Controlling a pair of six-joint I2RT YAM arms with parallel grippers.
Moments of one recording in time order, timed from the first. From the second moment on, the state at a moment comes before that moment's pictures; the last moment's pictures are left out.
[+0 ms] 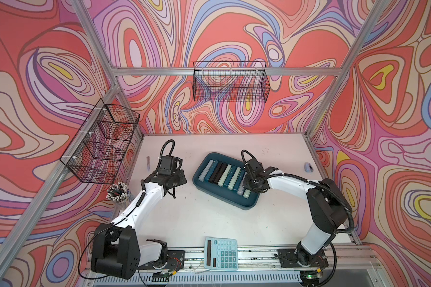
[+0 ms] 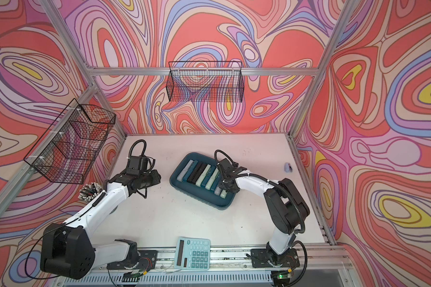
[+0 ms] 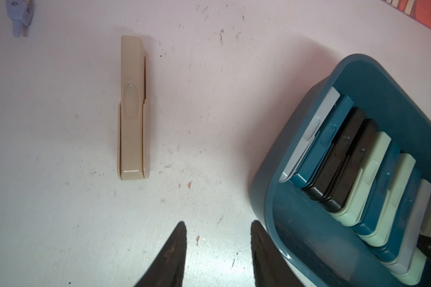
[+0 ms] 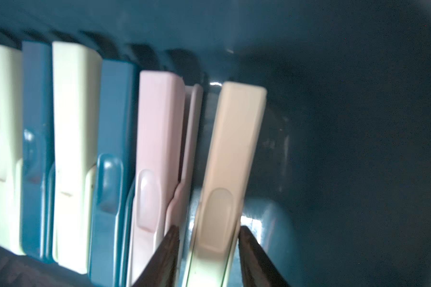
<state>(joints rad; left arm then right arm) -0.18 1.28 0.89 -0.53 -0.02 -0.48 0.57 1.73 1.10 -0.55 0.11 0.86</state>
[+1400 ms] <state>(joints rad) -0.17 1.36 0.88 -0.51 -0.04 -0.47 0.56 1.66 1.06 -0.51 0.13 0.82</state>
